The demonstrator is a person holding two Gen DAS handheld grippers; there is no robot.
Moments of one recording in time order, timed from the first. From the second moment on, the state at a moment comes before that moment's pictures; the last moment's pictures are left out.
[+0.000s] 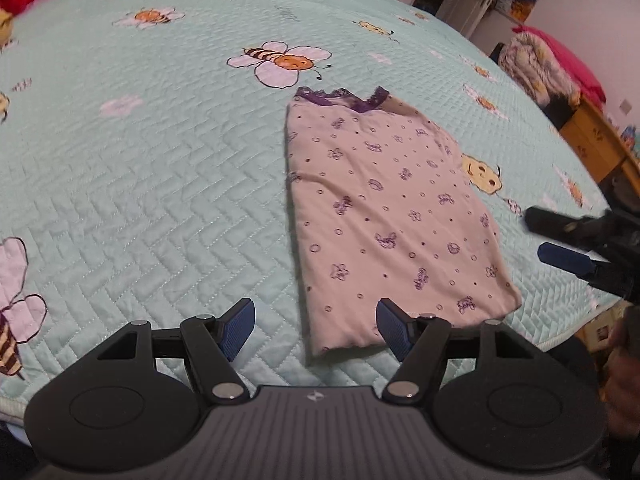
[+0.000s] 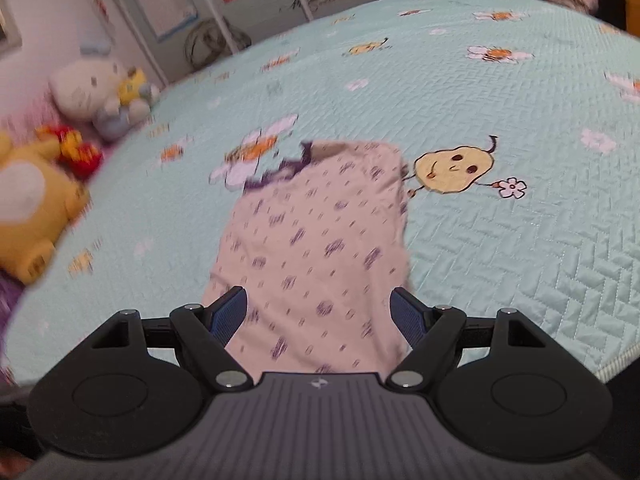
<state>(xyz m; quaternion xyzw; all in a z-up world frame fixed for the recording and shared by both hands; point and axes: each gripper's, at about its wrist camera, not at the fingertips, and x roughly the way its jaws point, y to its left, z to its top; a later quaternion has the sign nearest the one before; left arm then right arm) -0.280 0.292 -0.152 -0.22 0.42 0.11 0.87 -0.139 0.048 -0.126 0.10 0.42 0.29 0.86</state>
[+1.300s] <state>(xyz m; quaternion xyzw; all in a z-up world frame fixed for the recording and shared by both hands) -0.218 0.342 -0.224 -0.49 0.42 -0.01 0.77 0.092 0.080 -0.252 0.33 0.53 0.36 0.69</state>
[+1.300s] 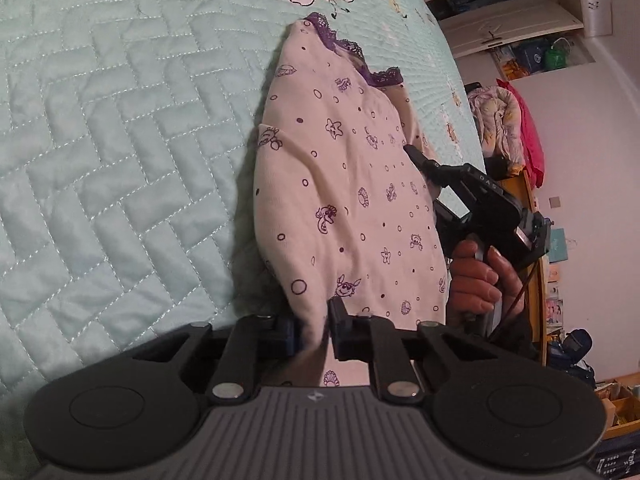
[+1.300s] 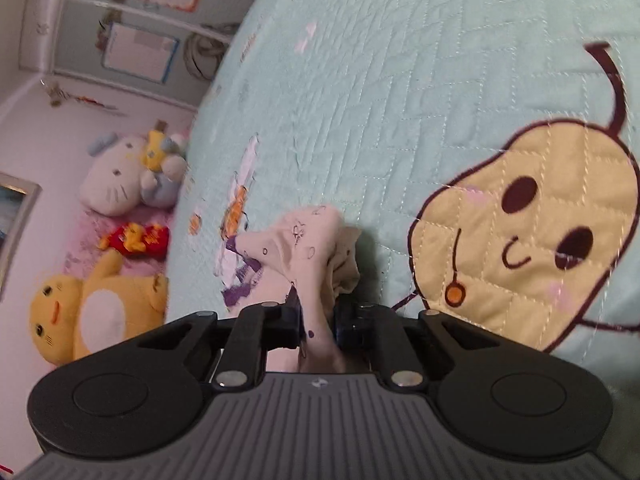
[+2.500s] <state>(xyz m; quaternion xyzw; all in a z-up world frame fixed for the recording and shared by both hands) -0.225 0.364 -0.222 -0.52 0.38 -0.04 0.77 0.062 0.085 -0.190 0.26 0.49 0.36 0.75</state>
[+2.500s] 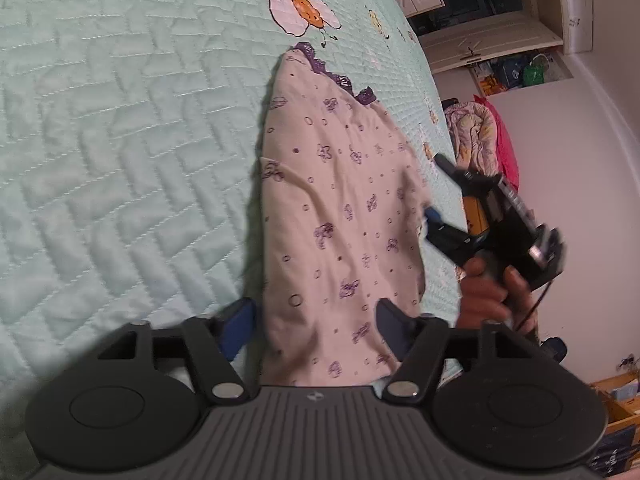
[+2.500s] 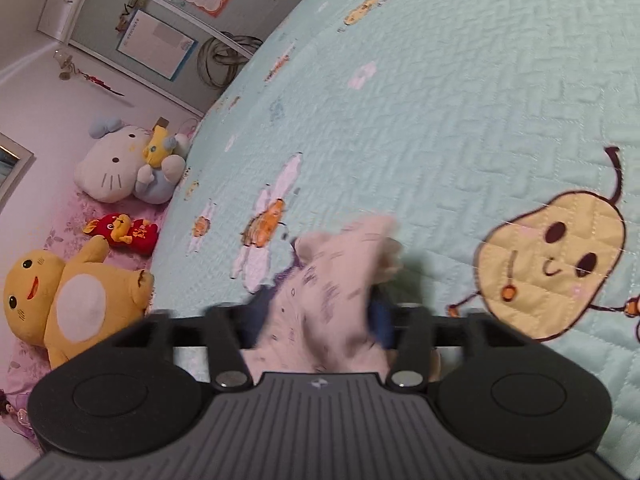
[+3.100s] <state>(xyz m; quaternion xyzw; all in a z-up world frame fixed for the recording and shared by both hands) -0.209 0.351 -0.191 -0.48 0.35 -0.03 0.80 0.053 0.100 -0.210 0.27 0.49 0.39 0.73</state>
